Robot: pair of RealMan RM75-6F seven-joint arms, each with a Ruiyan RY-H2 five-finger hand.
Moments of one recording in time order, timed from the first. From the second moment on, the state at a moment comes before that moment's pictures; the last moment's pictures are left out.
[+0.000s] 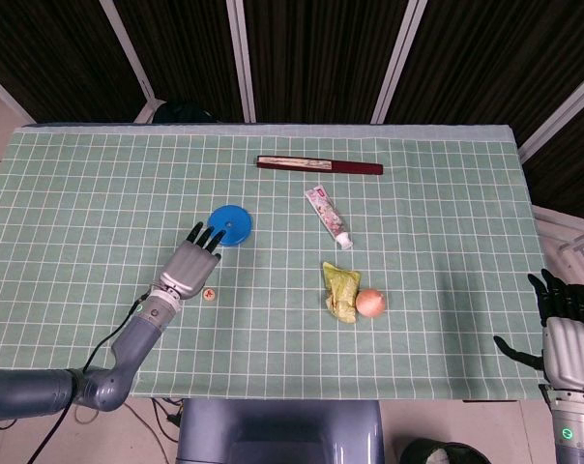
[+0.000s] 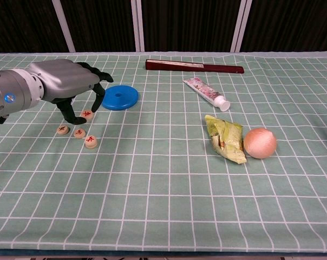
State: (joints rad) left arm -0.94 -1.48 -0.02 -1.59 0.83 1.00 0.84; right arm 0.04 -1.19 0.14 -1.69 -1.38 1.52 -0.08
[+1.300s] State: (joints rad) left arm -0.91 -1.52 0.02 -1.58 0.90 0.98 0.84; right arm 0.04 -1.19 0.14 -1.69 -1.37 1.52 -0.08
